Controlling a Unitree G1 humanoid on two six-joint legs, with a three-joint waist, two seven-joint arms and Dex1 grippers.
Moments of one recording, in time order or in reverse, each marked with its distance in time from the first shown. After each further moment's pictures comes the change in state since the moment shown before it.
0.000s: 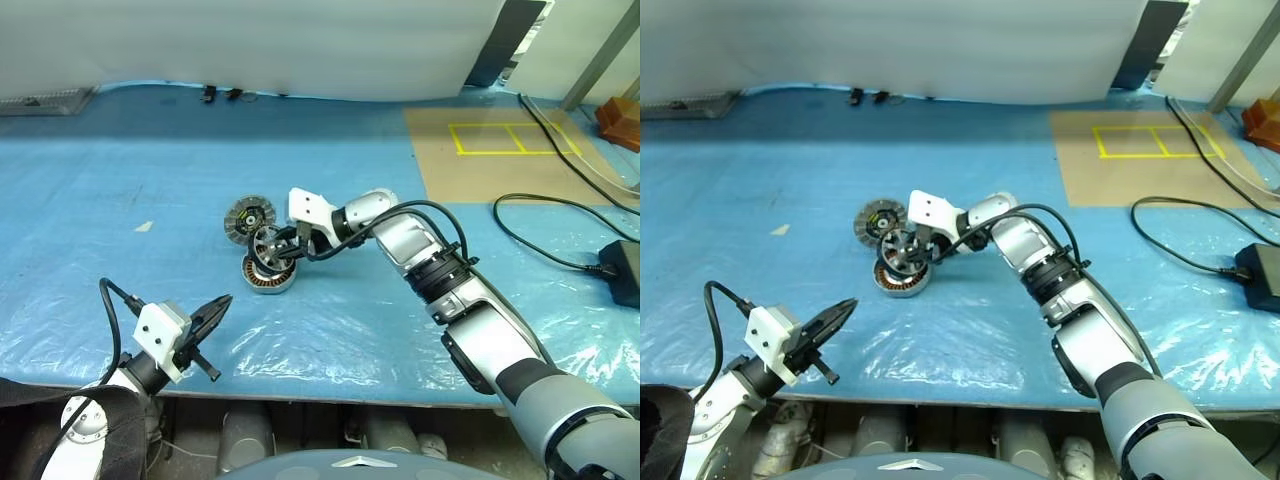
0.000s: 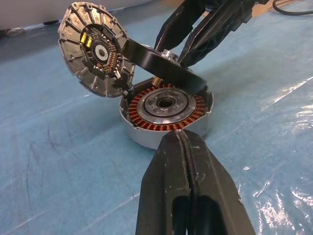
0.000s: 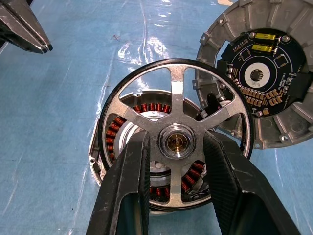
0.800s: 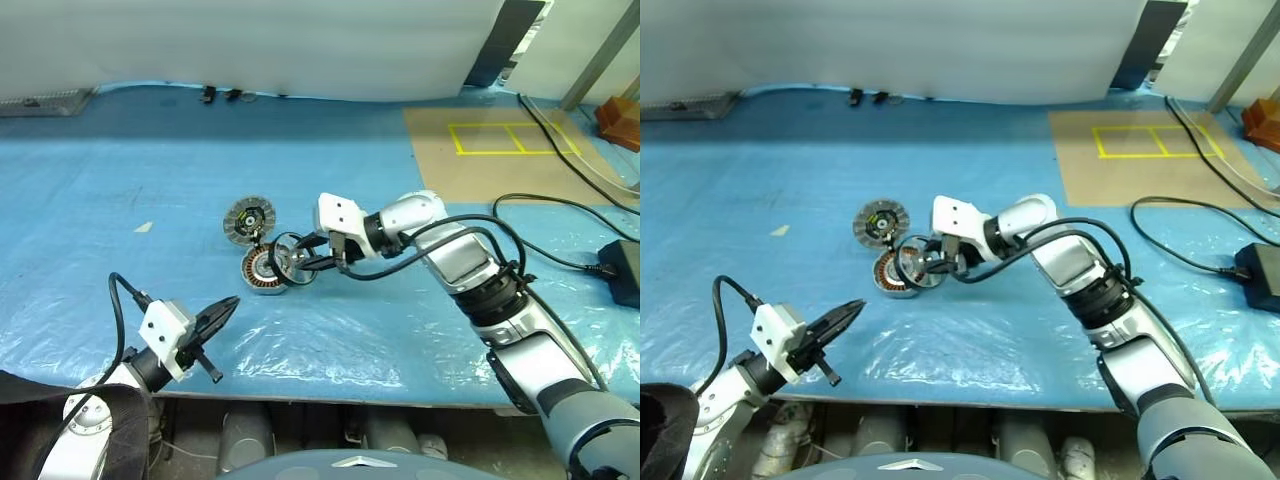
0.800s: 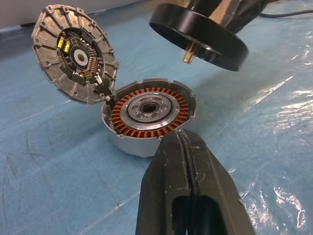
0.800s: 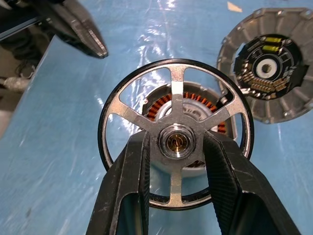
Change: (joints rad) left arm -0.009 0.016 -0.006 0.015 -0.022 -0.001 -0.053; right arm 0.105 -0.173 -0.014 -0.398 0.107 0.214 0.020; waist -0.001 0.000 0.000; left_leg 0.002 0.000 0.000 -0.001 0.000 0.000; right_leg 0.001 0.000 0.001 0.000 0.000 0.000
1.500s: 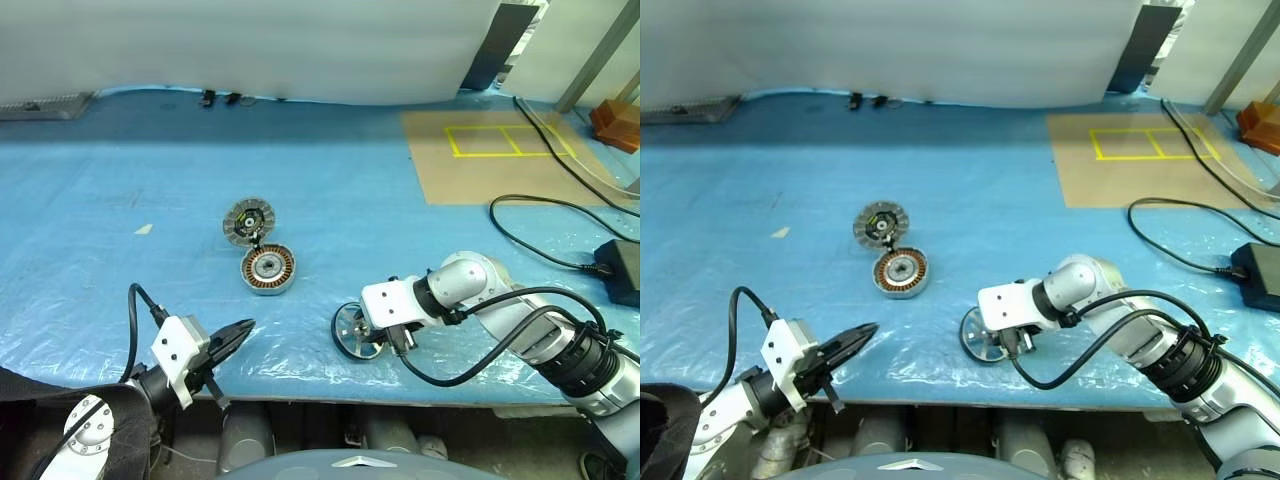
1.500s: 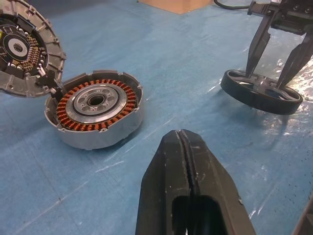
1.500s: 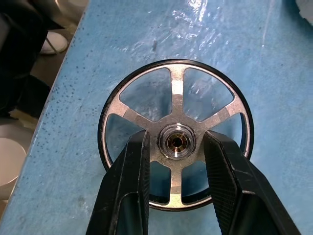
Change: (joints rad) left arm 0.068 0.056 -0.062 -0.126 -0.014 0.103 -0.018; right arm 0.323 -0.423 0.127 -0.427 -0.130 -0.050 0.089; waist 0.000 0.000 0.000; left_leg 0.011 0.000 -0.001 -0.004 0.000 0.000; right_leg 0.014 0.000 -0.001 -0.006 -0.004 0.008
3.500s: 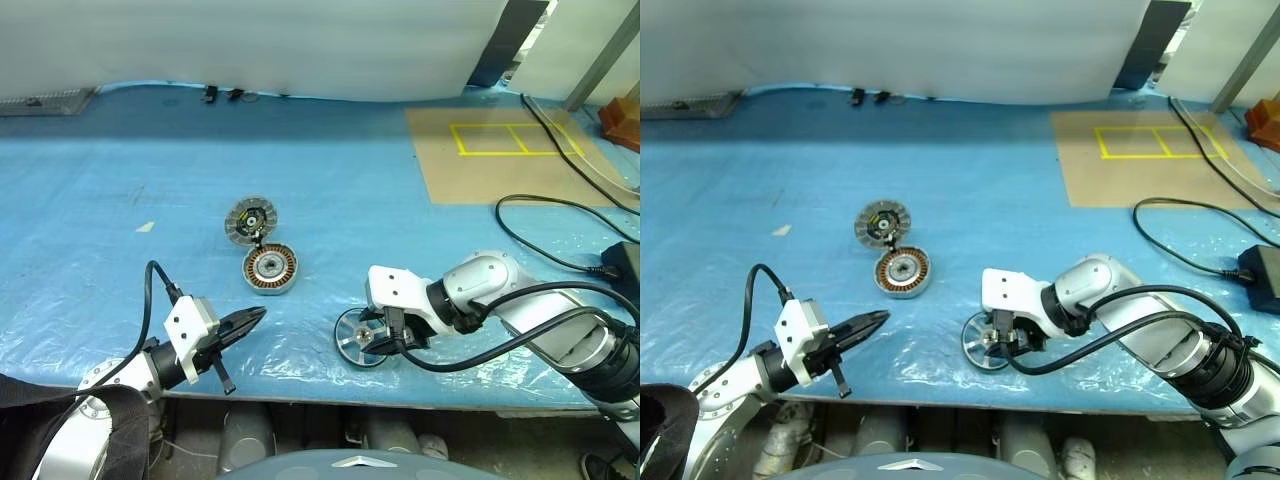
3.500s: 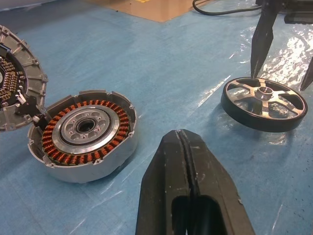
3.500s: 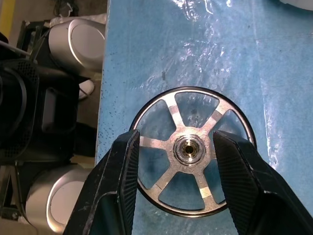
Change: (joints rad) left arm -0.135 0.033 -0.023 0.032 -0.022 0.050 -0.081; right arm -0.010 -0.103 -0.064 -0.264 0.323 0.518 -0.138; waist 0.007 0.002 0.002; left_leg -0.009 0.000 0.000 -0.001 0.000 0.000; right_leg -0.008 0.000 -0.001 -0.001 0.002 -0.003
